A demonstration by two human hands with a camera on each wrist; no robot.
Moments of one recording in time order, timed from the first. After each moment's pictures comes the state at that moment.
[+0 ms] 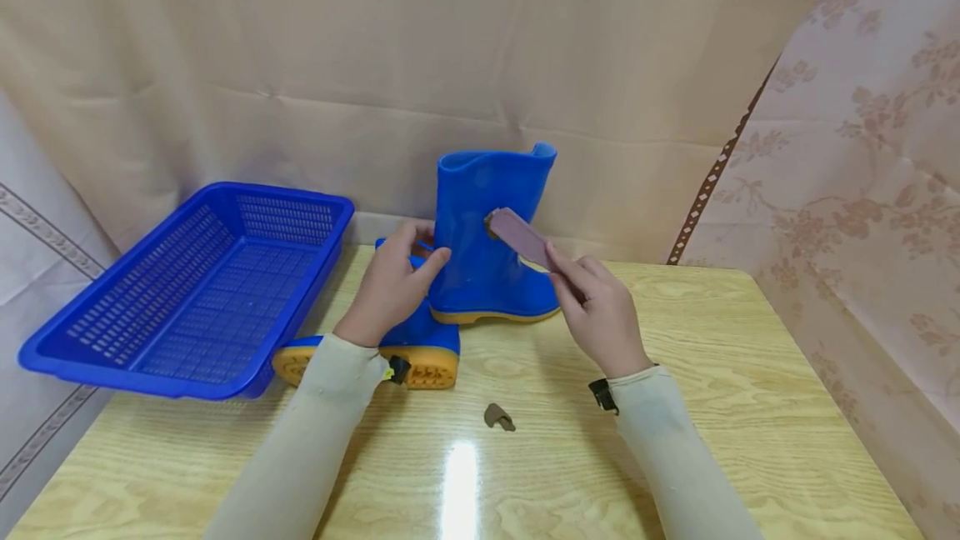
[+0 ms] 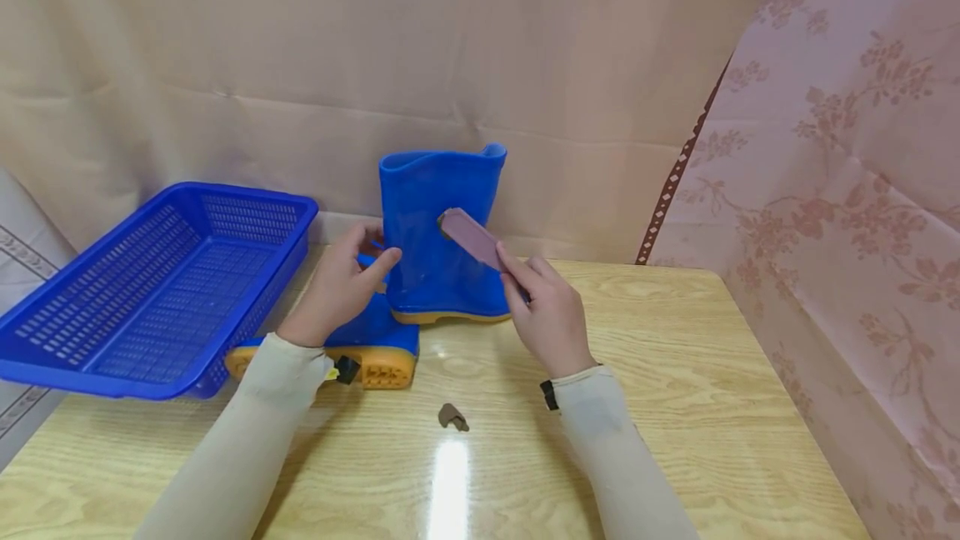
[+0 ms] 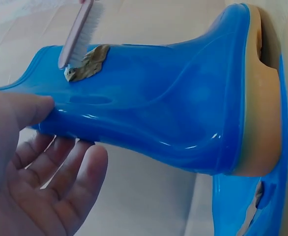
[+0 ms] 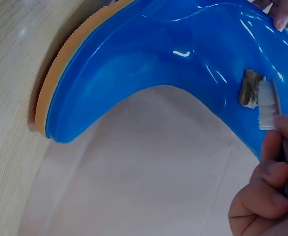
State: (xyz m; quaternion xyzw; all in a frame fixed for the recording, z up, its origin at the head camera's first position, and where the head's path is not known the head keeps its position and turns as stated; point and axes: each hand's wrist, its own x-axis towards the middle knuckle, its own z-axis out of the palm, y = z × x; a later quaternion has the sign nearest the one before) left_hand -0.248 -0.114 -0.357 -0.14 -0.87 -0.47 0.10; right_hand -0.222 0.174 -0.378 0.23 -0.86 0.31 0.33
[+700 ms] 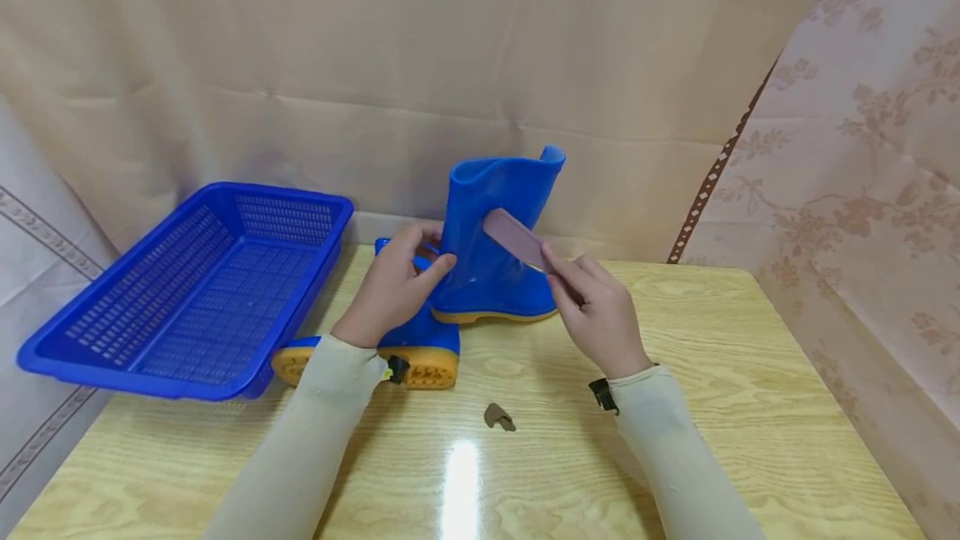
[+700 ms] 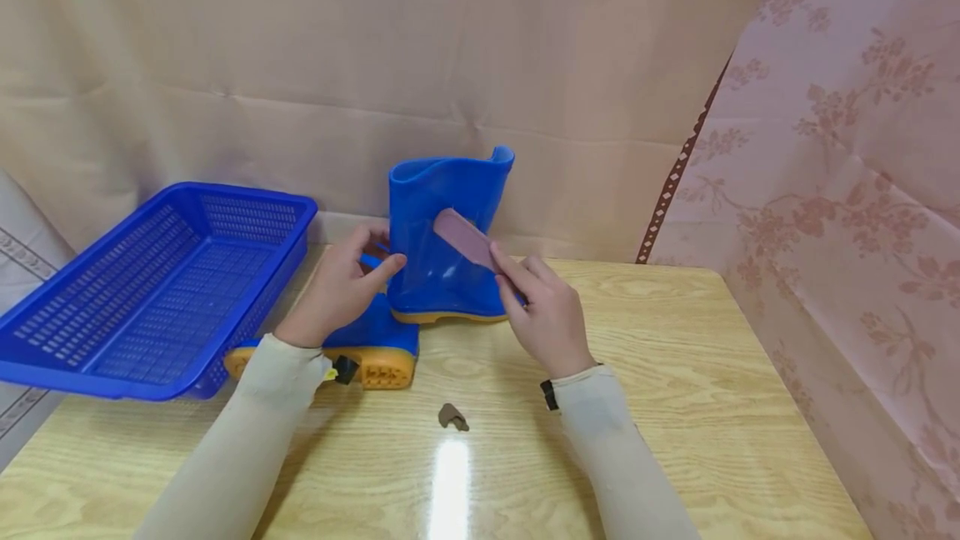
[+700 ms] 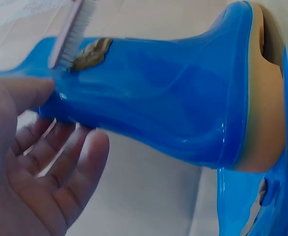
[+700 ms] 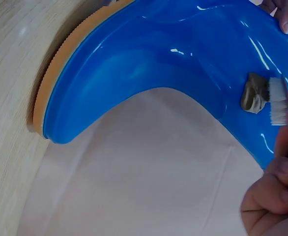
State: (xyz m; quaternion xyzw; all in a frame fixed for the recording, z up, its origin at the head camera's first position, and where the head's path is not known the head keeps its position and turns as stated) left_hand -0.249 -0.114 -0.359 -0.20 -0.86 -0.45 0.10; right_hand -0.222 0.173 -0.379 0.27 -0.84 0.31 0.35
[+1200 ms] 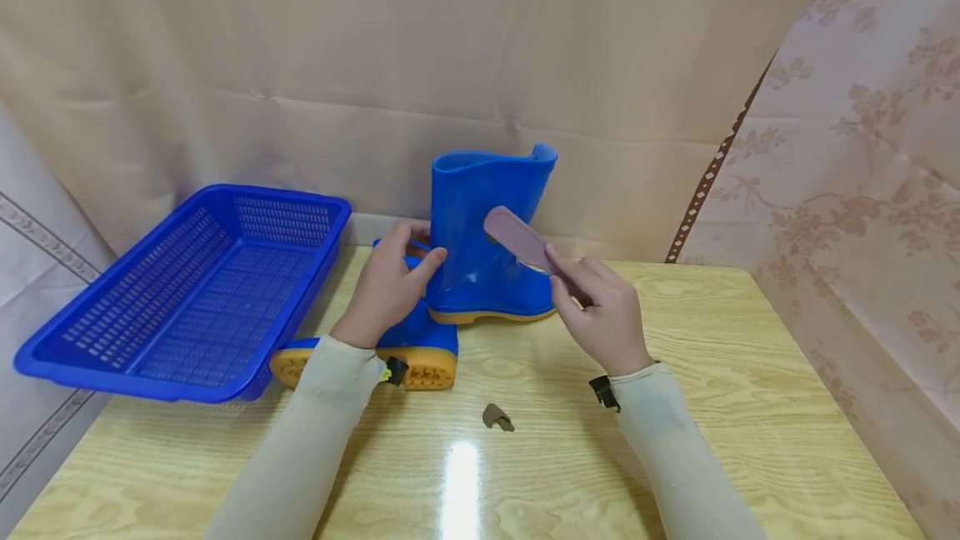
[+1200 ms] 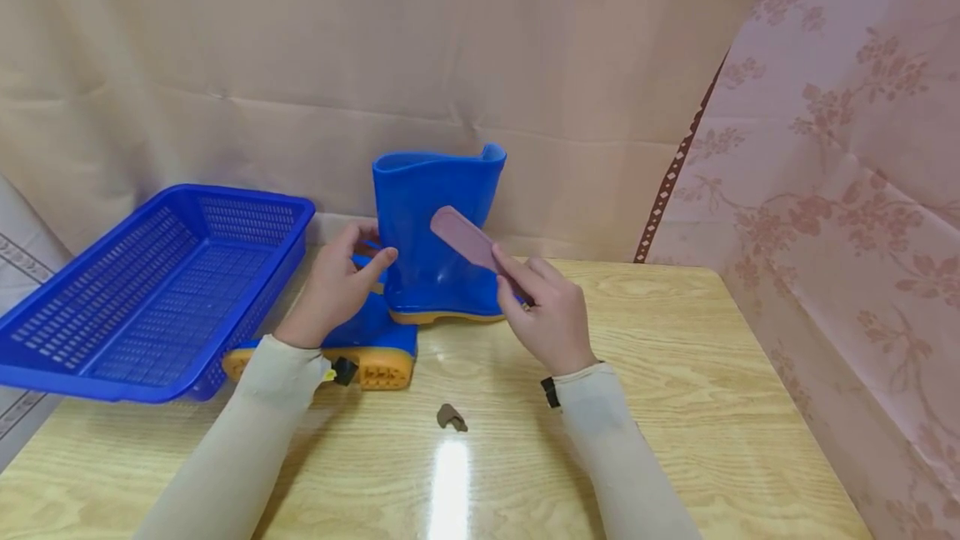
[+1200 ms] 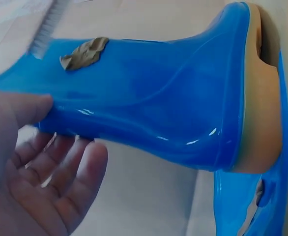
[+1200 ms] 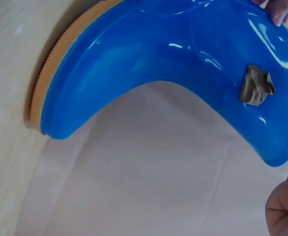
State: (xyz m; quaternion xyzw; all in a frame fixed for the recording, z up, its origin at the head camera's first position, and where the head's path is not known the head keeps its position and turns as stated) left_hand -0.249 -0.114 -0.359 -0.14 -0.87 -0.47 0.10; right_hand -0.223 0.178 -0.377 0.28 -0.82 0.33 0.38
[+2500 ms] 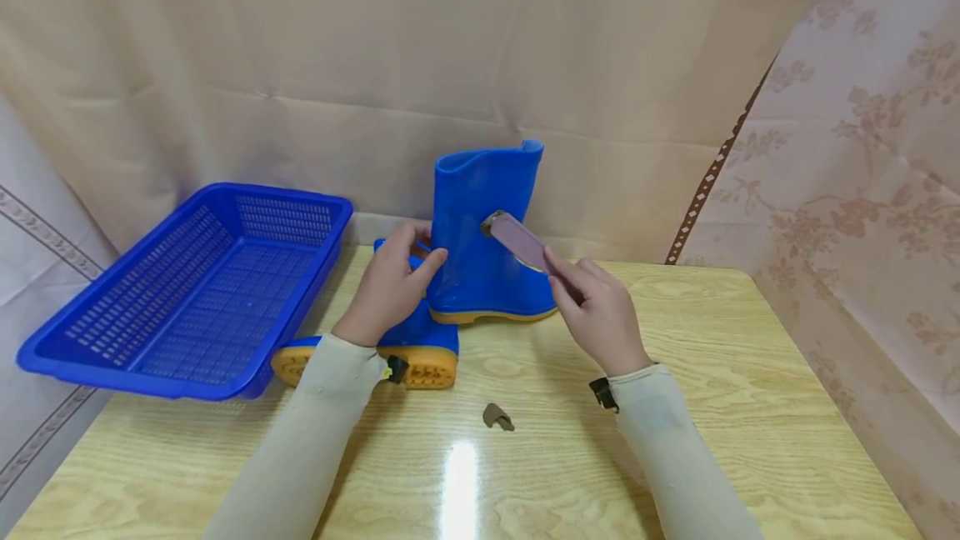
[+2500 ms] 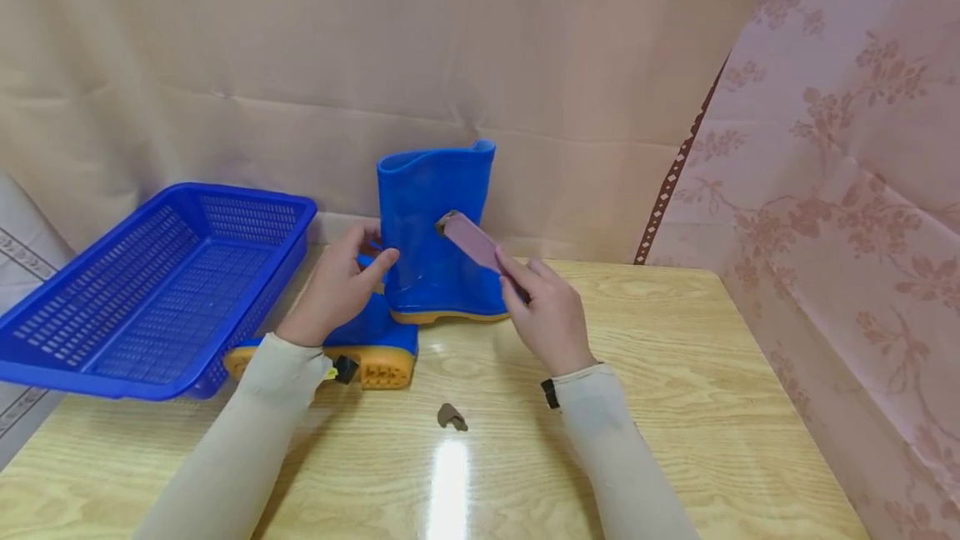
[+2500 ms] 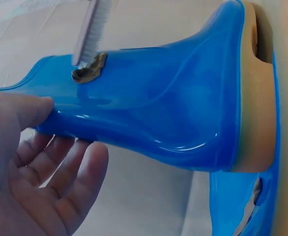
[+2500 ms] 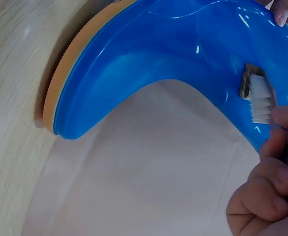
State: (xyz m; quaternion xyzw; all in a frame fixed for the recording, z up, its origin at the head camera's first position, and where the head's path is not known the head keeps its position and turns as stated) left_hand -0.248 -0.114 -0.358 -0.14 -0.88 -0.45 0.09; right_hand -0.223 0.177 -0.379 0.22 -0.87 0.30 0.31
